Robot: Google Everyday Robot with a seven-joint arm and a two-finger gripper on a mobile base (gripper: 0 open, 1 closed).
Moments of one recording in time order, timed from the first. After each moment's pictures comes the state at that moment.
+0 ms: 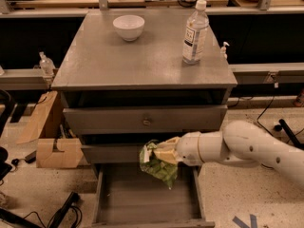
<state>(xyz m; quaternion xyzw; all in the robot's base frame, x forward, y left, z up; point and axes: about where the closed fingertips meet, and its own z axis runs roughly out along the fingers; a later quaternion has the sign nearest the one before) 0.499 -0.036 0.654 -0.44 0.75 0.32 0.38</state>
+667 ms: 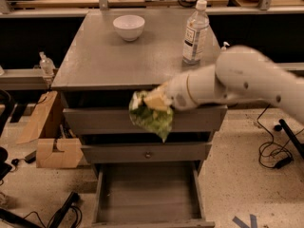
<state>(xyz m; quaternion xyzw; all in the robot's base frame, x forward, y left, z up) 0.562 -0.008 0.819 -0.45 0.76 0.25 0.39</state>
